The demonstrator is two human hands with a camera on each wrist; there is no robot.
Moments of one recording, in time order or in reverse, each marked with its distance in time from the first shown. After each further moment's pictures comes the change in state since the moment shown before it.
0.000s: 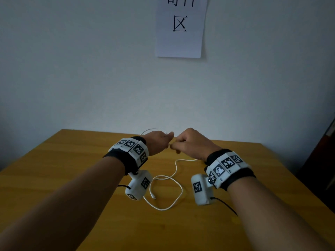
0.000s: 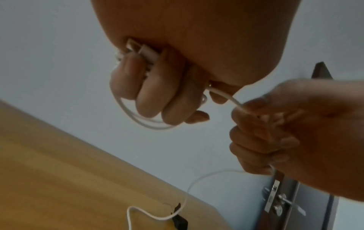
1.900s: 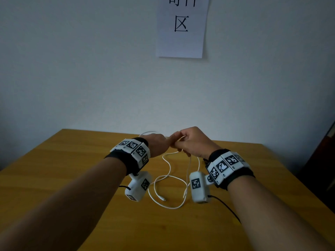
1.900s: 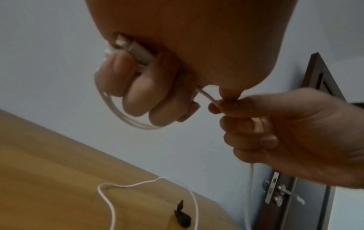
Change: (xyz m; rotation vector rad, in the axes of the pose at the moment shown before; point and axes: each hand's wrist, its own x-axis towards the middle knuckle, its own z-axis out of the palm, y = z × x) left_hand 0.008 -0.009 0.007 0.167 0.010 -0.054; right_hand 0.012 0.014 0.005 0.264 0.053 0.030
